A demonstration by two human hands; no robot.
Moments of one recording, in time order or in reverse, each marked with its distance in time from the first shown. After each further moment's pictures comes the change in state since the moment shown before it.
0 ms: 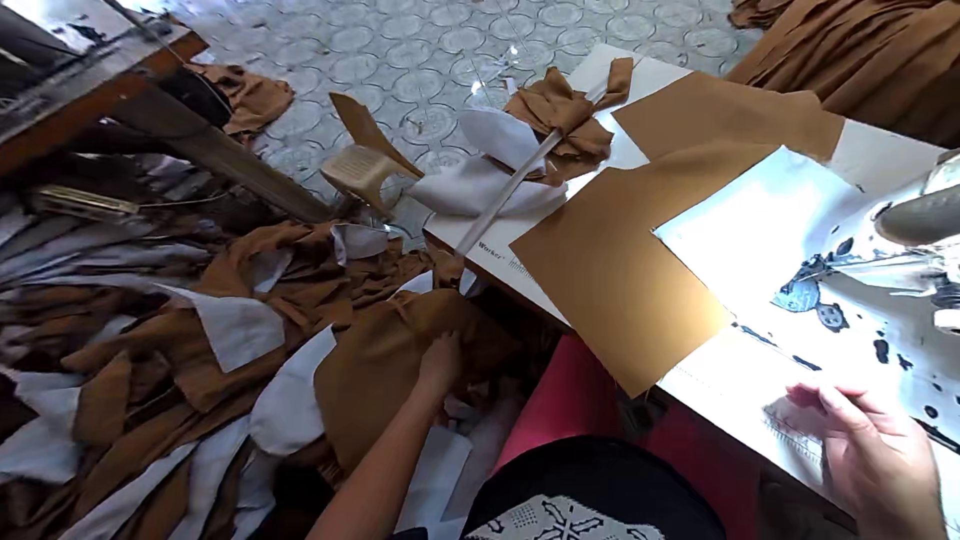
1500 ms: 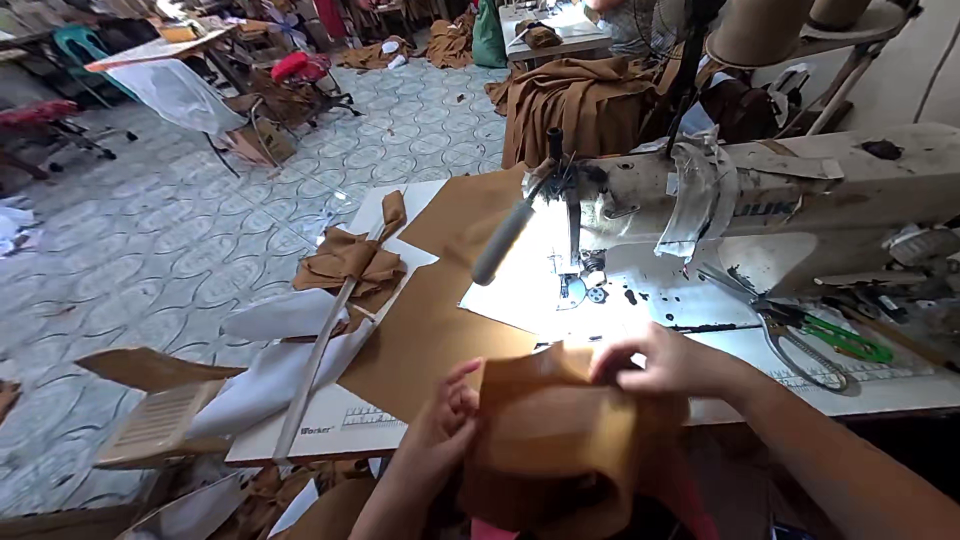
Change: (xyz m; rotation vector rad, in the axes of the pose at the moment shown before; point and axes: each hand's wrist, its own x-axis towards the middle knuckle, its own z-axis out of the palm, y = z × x) left_hand -0.126 0.216 -0.097 -0.773 -0.154 1.213; right_hand 0.030 -0.069 -0.051 -0.406 -0.555 -0.116
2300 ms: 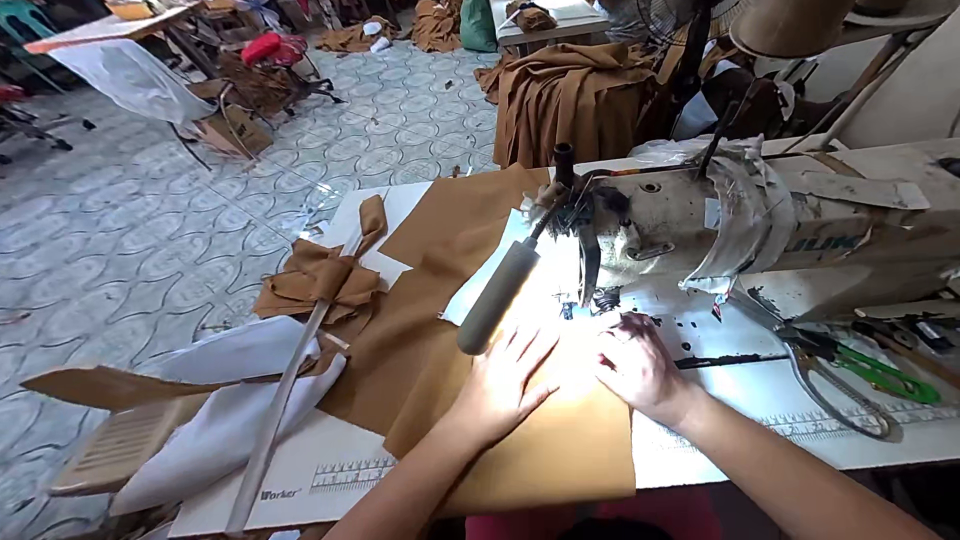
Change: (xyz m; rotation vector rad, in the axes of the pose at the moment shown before) left_hand 0.113 -0.044 0.039 0.857 -0.333 0.286; right_hand 0.036 0.074 0.042 -0.769 0.650 -0.058
